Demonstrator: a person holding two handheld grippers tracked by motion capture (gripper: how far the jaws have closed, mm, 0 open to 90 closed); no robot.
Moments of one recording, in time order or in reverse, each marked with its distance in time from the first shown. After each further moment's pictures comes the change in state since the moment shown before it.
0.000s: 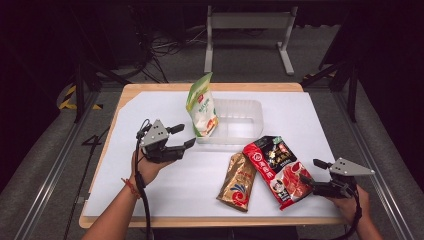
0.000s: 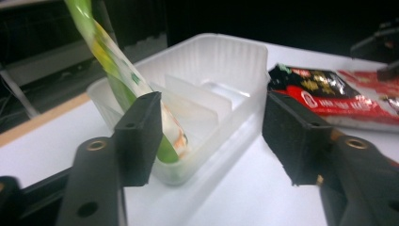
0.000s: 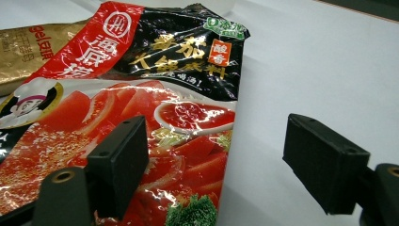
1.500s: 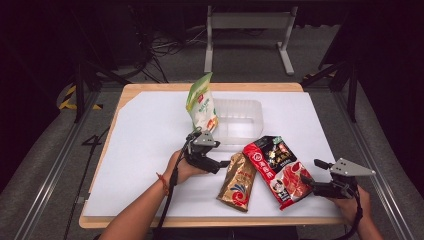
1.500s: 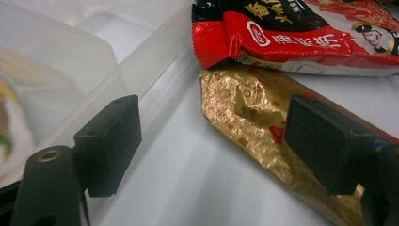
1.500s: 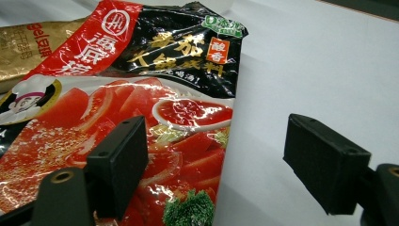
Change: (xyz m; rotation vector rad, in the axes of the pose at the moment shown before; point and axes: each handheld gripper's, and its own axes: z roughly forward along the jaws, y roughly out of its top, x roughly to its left) left arm -0.036 -0.012 0.116 0.264 -0.303 -0.011; right arm -0.001 -0.001 -0.001 0.002 -0.004 -0.003
